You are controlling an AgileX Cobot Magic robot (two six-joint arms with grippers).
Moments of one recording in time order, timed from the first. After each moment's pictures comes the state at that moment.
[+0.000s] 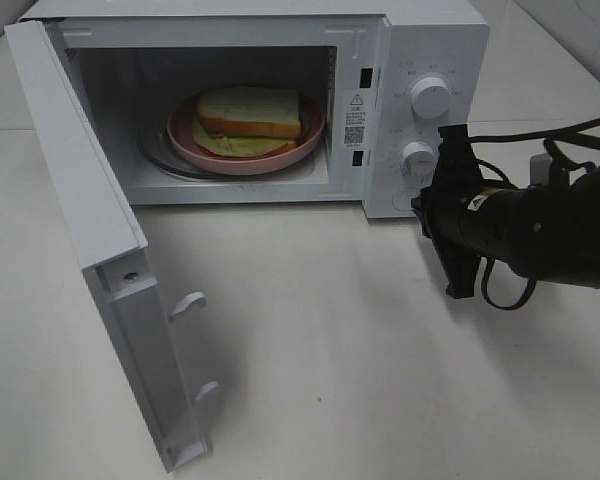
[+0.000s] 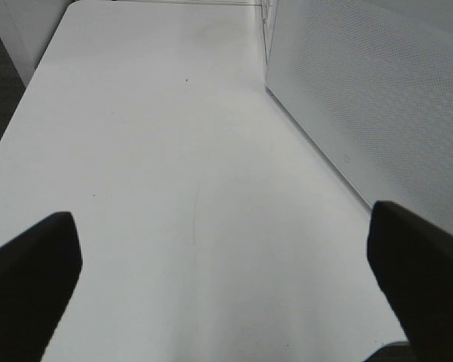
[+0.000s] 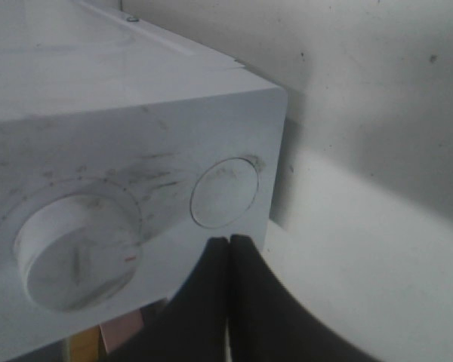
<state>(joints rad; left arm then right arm) 0.06 0.00 -0.52 -0.08 1.08 0.02 0.45 1.88 -0.68 0.45 -0.65 1.32</state>
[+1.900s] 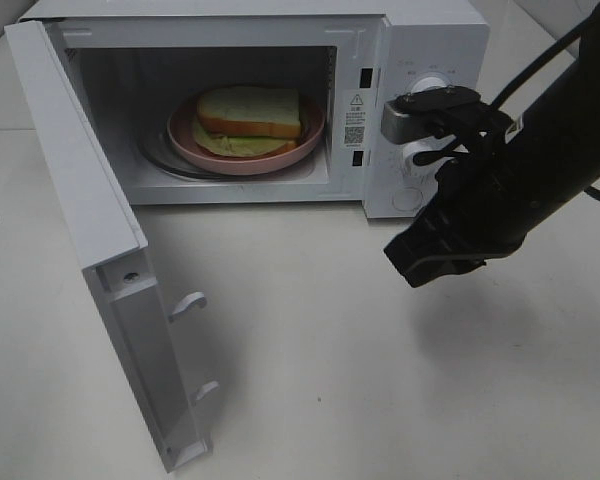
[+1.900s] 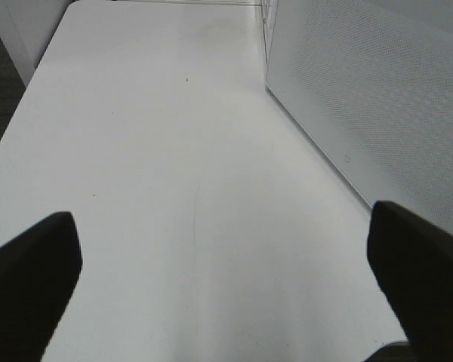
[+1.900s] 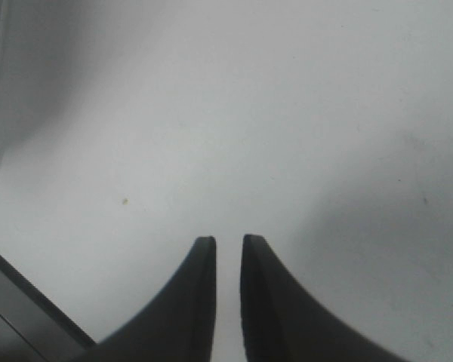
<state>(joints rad) 0.06 0.00 -0.52 -0.08 1.08 0.02 0.45 1.53 -0.90 0.31 0.62 -0.39</state>
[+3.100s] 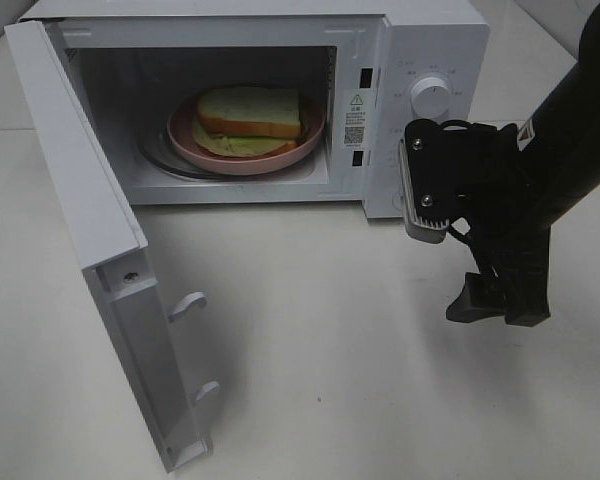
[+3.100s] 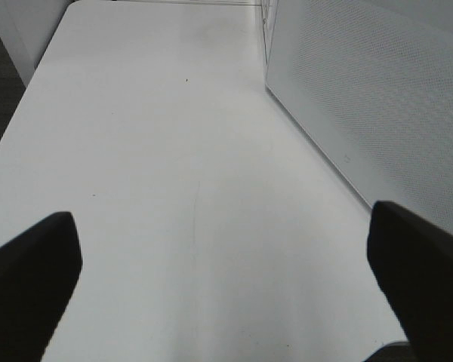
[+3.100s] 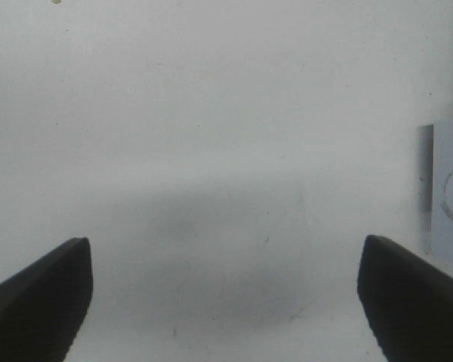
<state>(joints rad) 0.06 0.00 -0.52 -0.08 1.08 0.02 0.45 1.53 -0.90 0.07 0.62 -1.15</state>
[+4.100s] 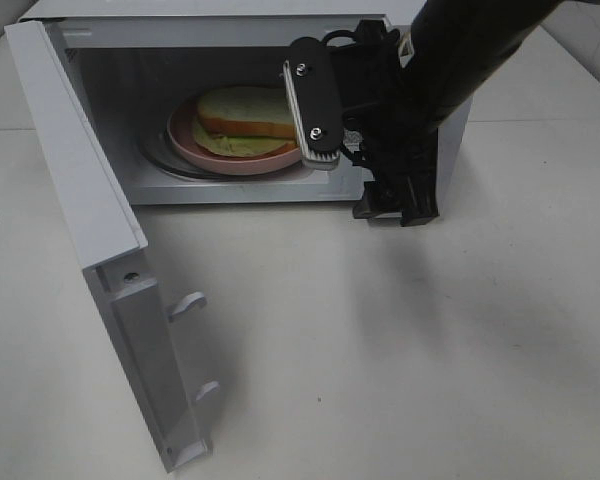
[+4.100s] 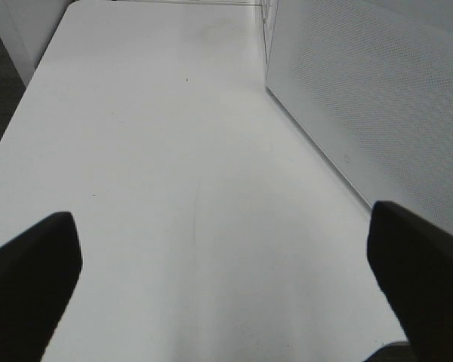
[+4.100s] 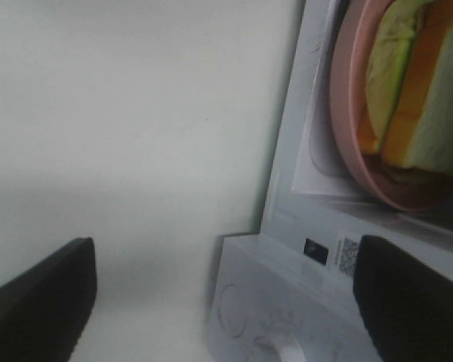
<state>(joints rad) 0.06 0.00 -0.52 -0.08 1.08 0.02 0.63 1.69 -1.23 -0.15 0.58 -1.09</state>
